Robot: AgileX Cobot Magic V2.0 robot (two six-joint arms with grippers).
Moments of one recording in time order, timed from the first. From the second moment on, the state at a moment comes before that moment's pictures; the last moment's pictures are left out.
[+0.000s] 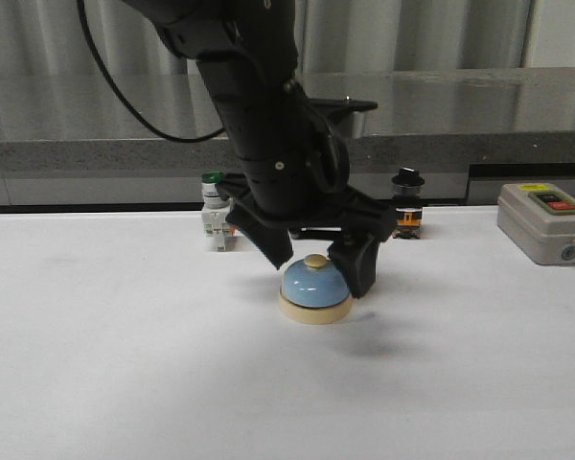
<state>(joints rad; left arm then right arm) -0.72 2.11 -1.61 -0.06 0.71 0.04 0.07 -0.01 0.03 0.00 0.05 0.04</state>
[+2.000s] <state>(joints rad) -0.20 0.45 -0.56 -0.04 0.50 -0.04 0.07 -0.01 0.03 0.00 0.05 0.04</state>
